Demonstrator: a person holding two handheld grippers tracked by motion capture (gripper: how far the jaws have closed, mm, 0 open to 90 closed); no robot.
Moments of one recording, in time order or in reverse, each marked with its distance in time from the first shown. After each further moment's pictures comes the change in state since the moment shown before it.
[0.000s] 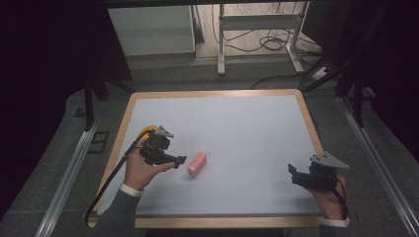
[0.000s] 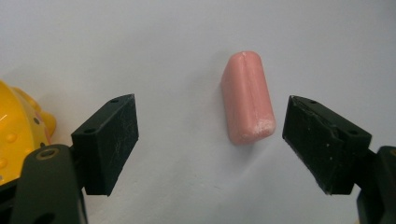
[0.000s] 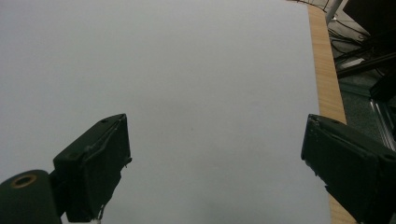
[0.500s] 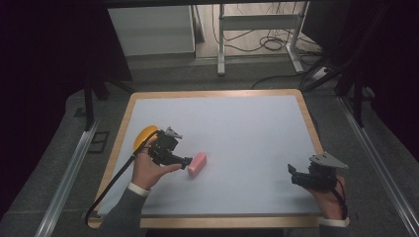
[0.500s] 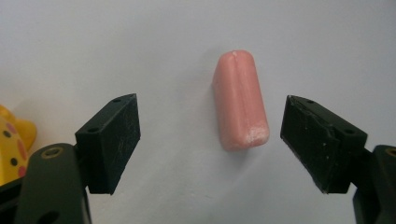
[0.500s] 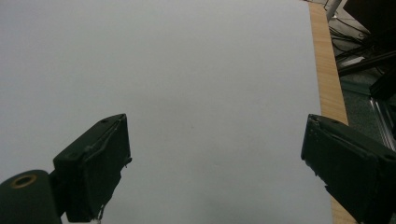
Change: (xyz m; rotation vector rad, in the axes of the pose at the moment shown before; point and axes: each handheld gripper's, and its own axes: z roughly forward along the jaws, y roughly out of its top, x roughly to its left) left arm -0.012 0.008 0.016 0.035 -0.004 0.019; right arm 0.001 -0.001 0.002 0.008 -0.001 -0.001
